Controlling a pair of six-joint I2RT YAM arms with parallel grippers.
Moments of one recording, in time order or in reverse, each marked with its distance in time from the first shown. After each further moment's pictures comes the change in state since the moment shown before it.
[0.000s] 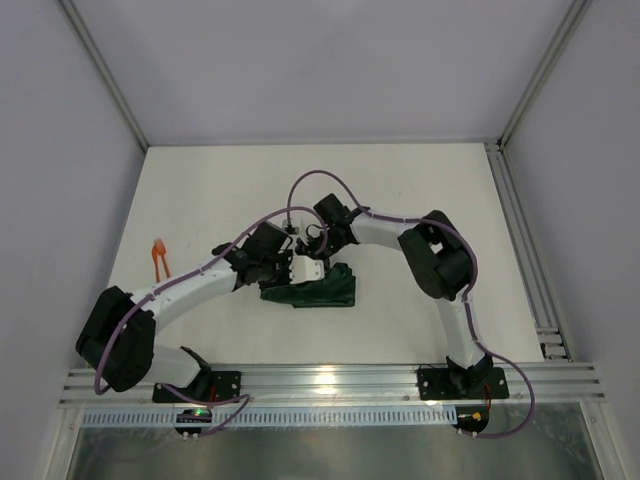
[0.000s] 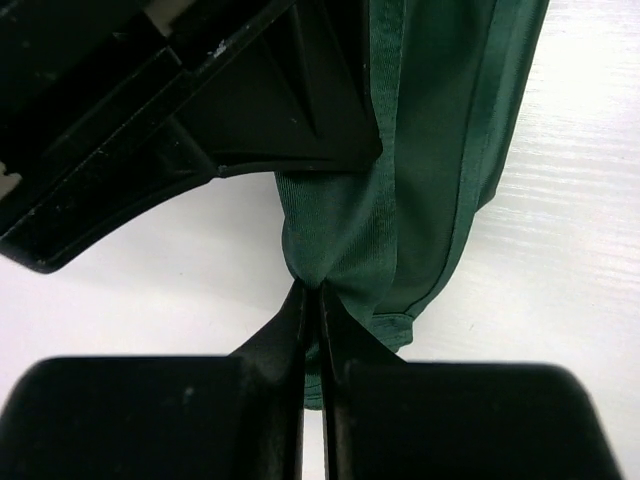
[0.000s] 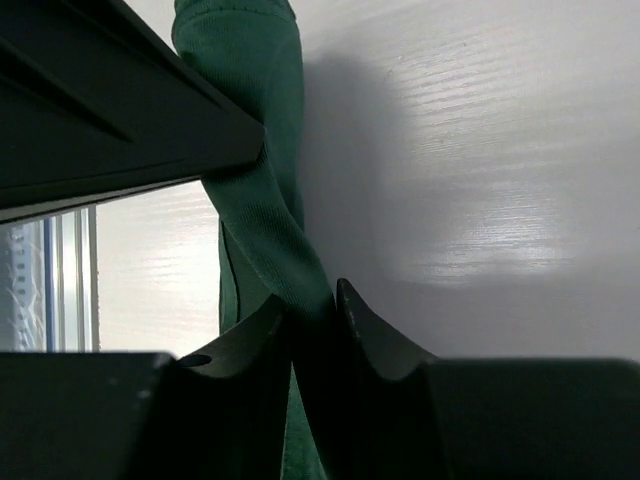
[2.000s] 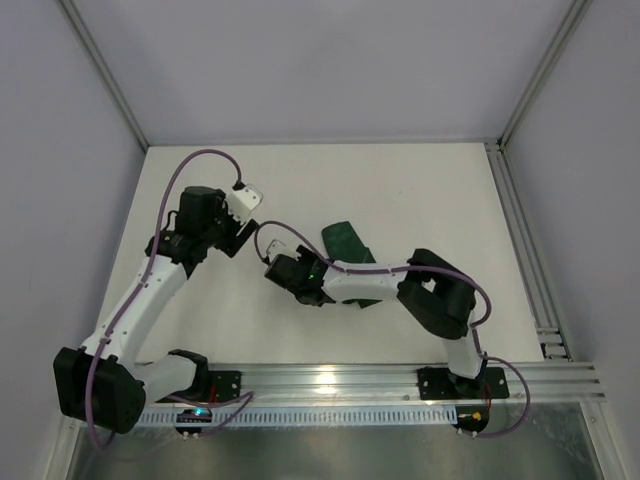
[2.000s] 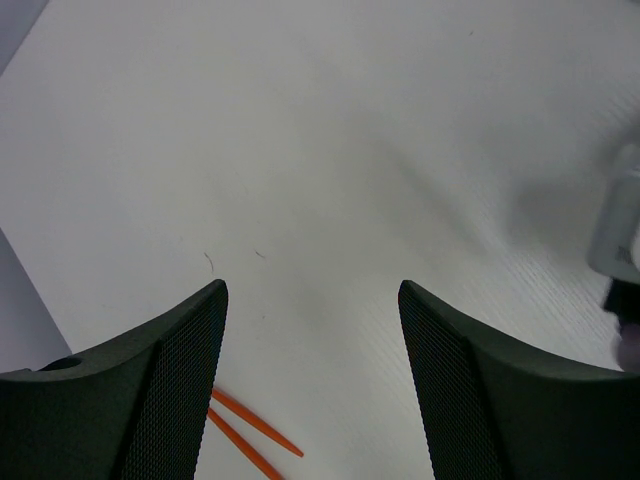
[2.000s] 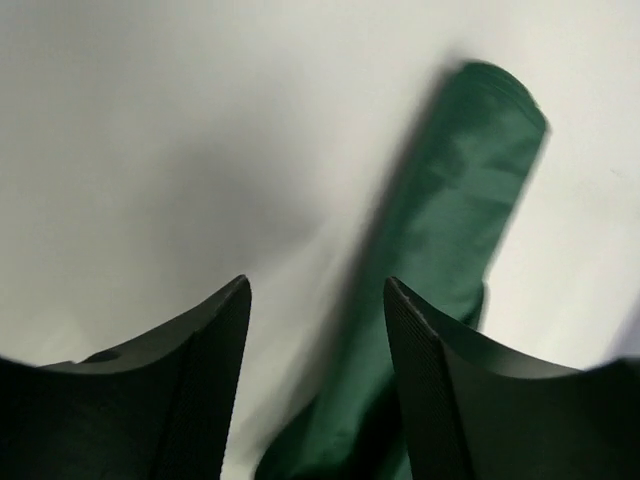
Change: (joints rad) left arm 0.388 -0.237 0.121 -0.005 -0.092 -0.335; right arm 0.427 -0.107 -0.100 -0.002 1.688 0.342
